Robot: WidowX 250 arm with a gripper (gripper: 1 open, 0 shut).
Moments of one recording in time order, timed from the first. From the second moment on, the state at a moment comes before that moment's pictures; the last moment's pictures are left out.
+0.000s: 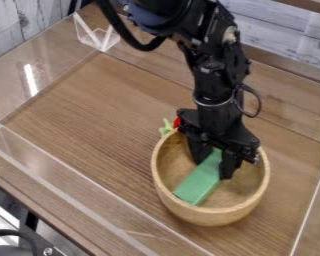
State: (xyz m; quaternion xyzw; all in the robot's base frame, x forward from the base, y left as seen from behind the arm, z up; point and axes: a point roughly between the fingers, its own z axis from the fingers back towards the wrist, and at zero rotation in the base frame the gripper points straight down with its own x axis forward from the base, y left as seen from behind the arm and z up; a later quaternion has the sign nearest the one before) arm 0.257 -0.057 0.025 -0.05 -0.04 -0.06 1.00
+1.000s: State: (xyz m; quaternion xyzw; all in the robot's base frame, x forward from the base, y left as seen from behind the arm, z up) arm 0.259 -0.048 0.023 -0.05 -0.04 -0.08 0.99
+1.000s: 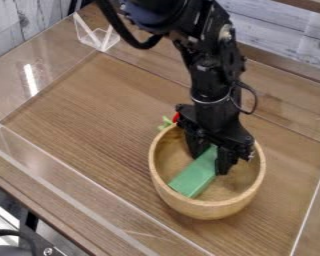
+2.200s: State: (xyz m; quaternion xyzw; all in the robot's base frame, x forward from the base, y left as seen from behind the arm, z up) arm 0.261 -0.019 0.023 -0.05 -0.03 -0.20 0.98
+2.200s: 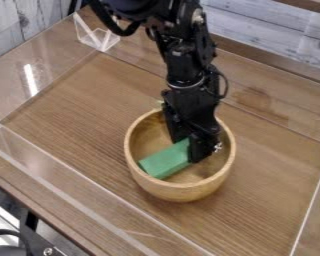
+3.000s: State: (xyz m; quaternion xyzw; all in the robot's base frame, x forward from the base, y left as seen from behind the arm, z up) arm 0.243 -0.016 0.026 -0.06 0.00 -0.19 0.98
